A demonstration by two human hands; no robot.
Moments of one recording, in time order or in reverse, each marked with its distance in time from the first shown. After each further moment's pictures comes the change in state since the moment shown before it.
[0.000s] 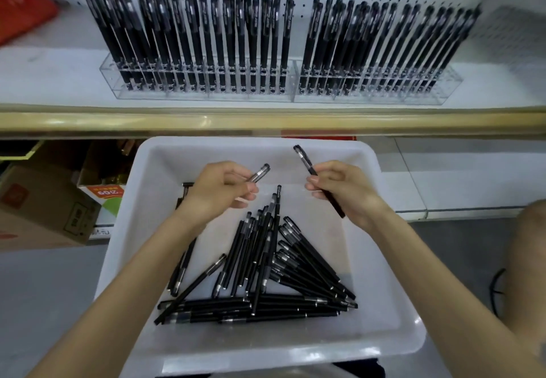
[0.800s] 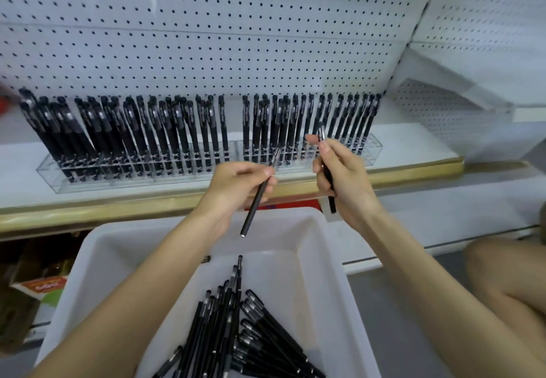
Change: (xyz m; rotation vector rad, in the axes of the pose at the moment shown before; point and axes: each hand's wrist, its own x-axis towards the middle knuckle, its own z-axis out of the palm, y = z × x) left_hand 0.043 0.133 0.078 -0.193 -0.056 0.122; right_hand 0.011 -0.118 -0.053 -0.056 0.135 -0.510
